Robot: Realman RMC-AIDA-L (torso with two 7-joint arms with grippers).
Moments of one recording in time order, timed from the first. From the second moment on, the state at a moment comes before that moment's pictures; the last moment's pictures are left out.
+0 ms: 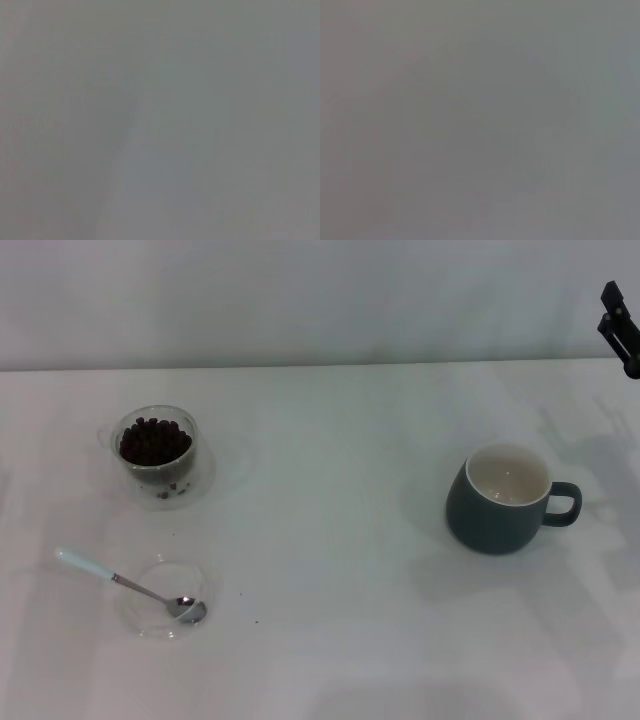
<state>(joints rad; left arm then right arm) -0.46 -2.08 0.60 0.01 0.58 1.32 -0.30 0.41 2.01 -1.77 -0.19 0.31 -1.36 0.02</state>
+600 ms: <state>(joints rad) -0.37 -2.08 0.61 0.01 0.58 1.39 -0.42 0.35 2.01 -1.77 -0.18 0.25 -1.34 0.16</state>
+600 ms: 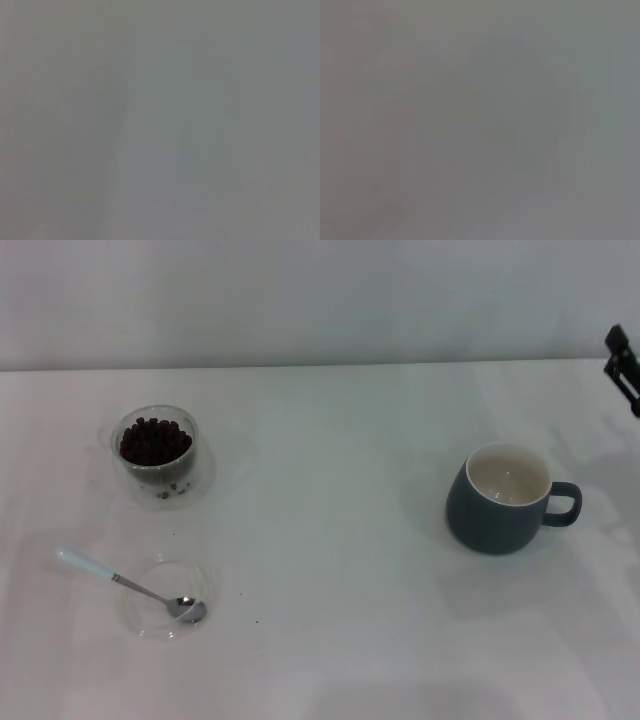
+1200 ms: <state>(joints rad) -0.37 -2.08 0.61 0.02 0.58 1.38 -0.42 0.19 2.00 -1.78 -0.18 0.05 -1.38 0.18</state>
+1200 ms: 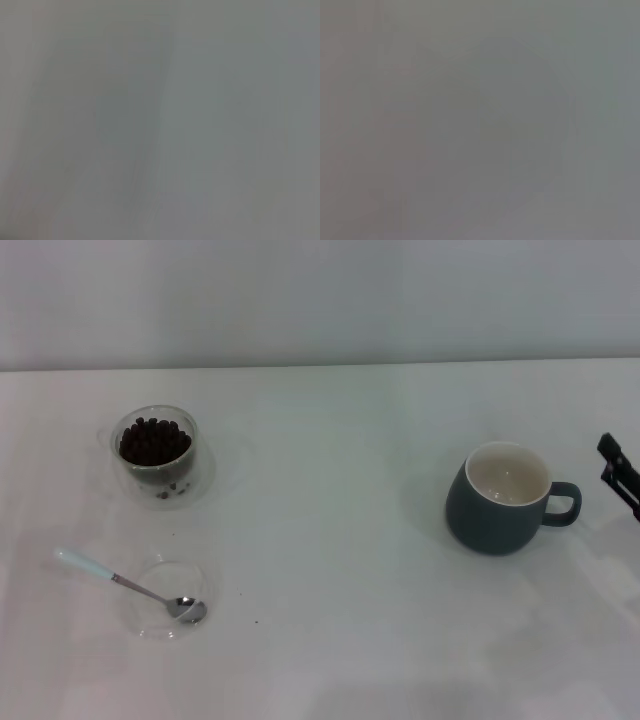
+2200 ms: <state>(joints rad) -0.37 -2.08 0.61 0.01 0.58 1.36 -0.42 0.19 2.01 -1.80 -0.13 -0.08 -1.26 0.22</state>
